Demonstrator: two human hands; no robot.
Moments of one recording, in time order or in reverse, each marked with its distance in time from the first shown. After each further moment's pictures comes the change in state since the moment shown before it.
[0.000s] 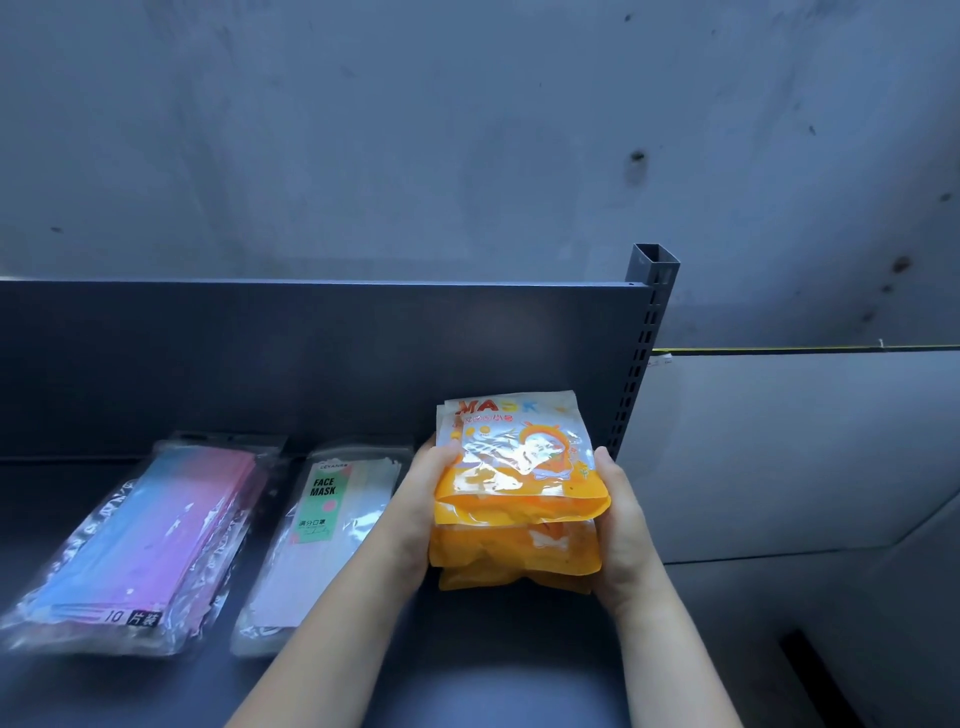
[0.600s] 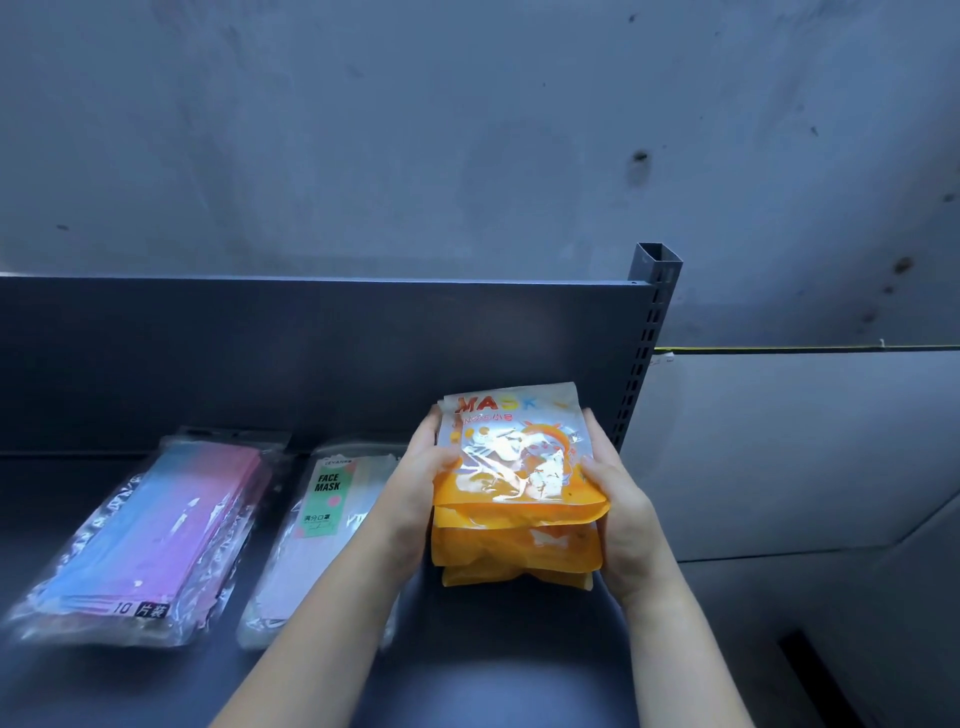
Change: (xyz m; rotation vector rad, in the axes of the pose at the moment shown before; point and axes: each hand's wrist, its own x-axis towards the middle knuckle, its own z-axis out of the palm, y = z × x) left_hand -0.012 0.013 0.004 0.016 -0.065 0.221; right_hand -0.006 -0.005 0.003 -0.059 -0.055 -0.197
